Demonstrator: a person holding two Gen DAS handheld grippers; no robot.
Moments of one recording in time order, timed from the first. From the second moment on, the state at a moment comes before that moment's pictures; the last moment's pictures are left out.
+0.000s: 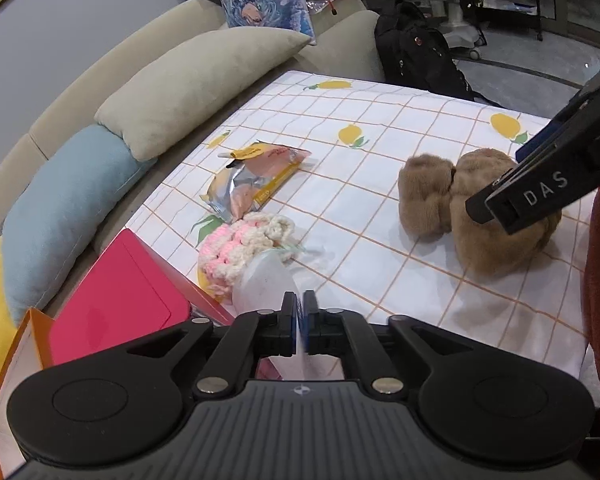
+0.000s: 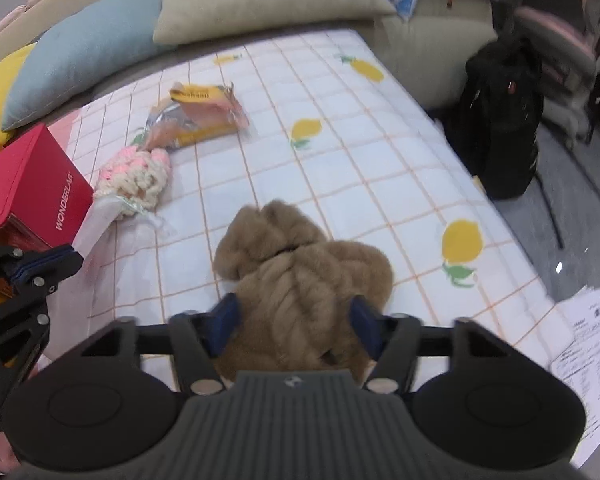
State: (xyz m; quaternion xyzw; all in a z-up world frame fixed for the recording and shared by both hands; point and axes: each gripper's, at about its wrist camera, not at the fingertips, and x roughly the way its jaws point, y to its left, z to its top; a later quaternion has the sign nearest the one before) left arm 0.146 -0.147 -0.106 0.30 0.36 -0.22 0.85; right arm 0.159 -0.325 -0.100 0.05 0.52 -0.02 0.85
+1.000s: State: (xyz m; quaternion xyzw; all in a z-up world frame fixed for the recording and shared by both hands) left arm 0.169 -0.118 -0.147 -0.01 0.51 -0.08 0.86; right arm 0.175 -0.298 -0.128 -0.04 0.56 -0.02 0.83
